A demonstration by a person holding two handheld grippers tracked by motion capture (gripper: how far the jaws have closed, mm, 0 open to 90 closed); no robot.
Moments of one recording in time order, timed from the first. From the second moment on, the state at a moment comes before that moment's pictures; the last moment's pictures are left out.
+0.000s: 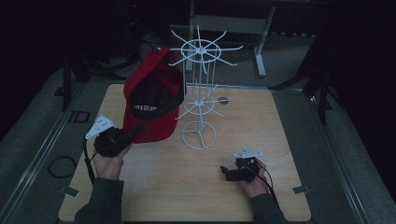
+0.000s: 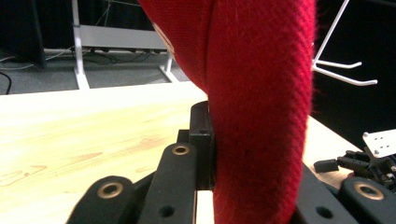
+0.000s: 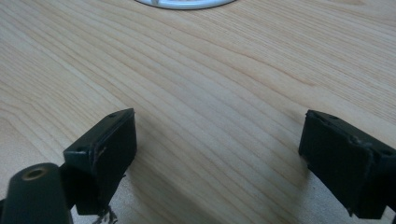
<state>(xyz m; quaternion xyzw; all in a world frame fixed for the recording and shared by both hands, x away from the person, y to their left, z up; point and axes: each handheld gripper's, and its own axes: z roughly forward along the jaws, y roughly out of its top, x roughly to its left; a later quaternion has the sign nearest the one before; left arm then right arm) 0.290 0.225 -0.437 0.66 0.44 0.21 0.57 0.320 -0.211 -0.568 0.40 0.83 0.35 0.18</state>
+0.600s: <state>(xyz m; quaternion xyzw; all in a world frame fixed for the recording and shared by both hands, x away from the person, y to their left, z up) 0.293 0.228 -0.444 0.67 0.46 0.21 0.54 0.320 -0.211 -0.568 0.40 0.83 0.35 0.18</state>
